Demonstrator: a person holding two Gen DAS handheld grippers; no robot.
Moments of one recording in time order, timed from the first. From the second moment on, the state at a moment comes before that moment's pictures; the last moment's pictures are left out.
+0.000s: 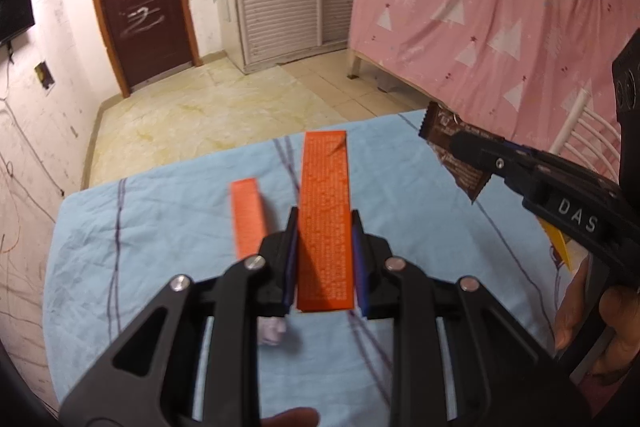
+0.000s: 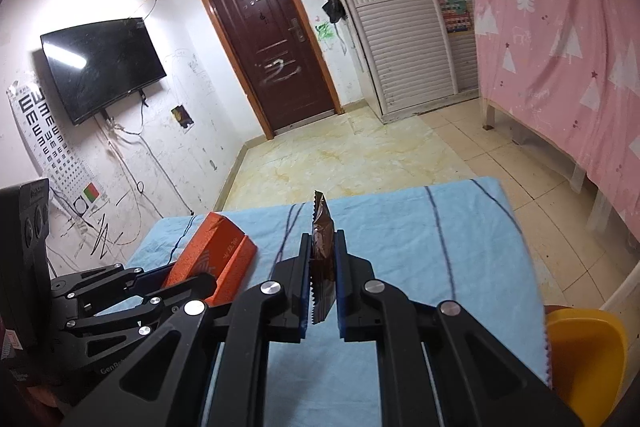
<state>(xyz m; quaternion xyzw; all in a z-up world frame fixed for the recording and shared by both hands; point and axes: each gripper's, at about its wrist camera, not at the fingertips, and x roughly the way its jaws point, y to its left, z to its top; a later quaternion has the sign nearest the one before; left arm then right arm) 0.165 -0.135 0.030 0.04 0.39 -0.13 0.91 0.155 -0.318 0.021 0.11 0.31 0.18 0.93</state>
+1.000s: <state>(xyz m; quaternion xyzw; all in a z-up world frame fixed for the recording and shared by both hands) 0.135 -0.304 0.029 0.11 0.40 -0.24 0.88 0.069 -0.518 -0.012 0.18 0.27 0.03 0.94</state>
